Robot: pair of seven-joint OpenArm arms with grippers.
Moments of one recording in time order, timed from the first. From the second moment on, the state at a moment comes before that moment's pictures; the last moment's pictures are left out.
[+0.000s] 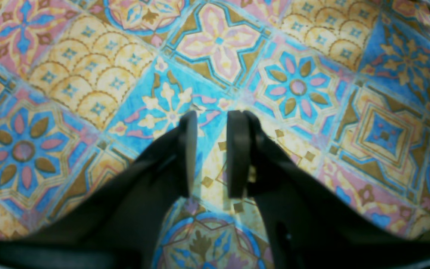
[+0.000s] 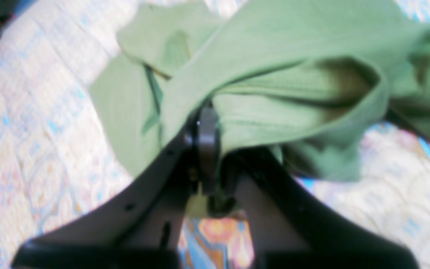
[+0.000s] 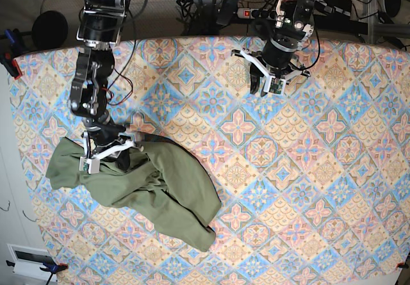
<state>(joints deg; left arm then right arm) 28.4 -11.9 11.3 111.6 -8.7 -1.1 27.3 3.1 5.6 11.7 89.2 28.4 9.9 -35.6</state>
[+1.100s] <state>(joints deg) 19.4 -13.9 8.0 109.4 -8.9 -1.3 27.4 -27.3 8.3 26.9 110.7 50.0 10.0 -34.9</state>
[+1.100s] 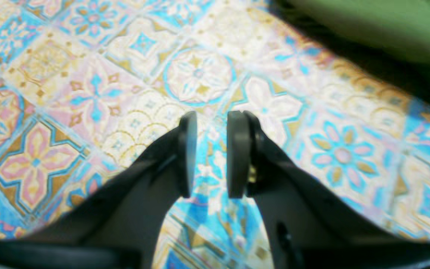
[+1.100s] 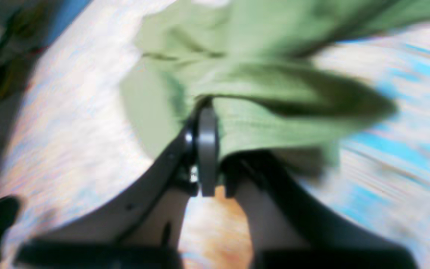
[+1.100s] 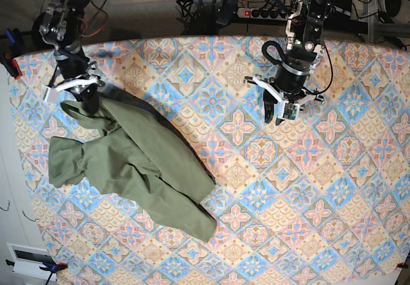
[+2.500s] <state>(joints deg) -25.7 -0.2 35.3 53.3 -8.7 -12.7 26.2 -27.1 8.0 30.4 109.9 49.9 10.1 -35.0</state>
